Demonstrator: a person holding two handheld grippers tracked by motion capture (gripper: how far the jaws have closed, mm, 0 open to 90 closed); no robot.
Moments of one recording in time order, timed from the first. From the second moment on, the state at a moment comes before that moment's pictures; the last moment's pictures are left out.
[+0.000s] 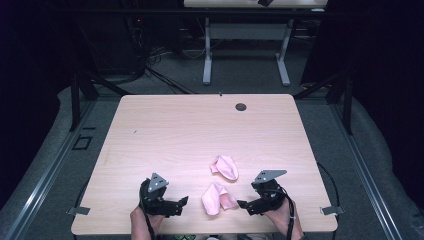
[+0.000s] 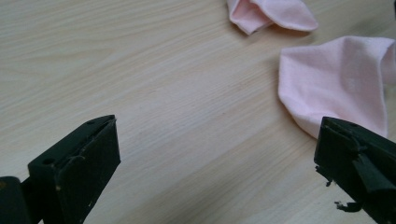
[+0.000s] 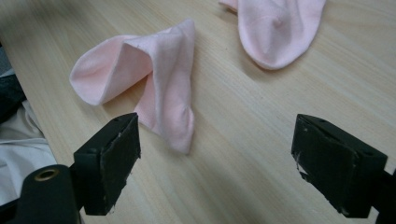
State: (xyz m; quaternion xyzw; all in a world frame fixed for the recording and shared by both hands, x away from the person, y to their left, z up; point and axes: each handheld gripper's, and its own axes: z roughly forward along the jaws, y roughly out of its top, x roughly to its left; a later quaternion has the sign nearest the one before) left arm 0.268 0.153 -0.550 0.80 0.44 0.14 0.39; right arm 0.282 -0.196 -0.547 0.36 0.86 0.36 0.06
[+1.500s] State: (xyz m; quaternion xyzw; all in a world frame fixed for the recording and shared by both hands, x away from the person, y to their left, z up) left arm 0.262 0.075 -0.563 0.86 0.38 0.06 0.34; right arm 0.272 -0.166 -0.571 0.36 0.86 0.36 0.07
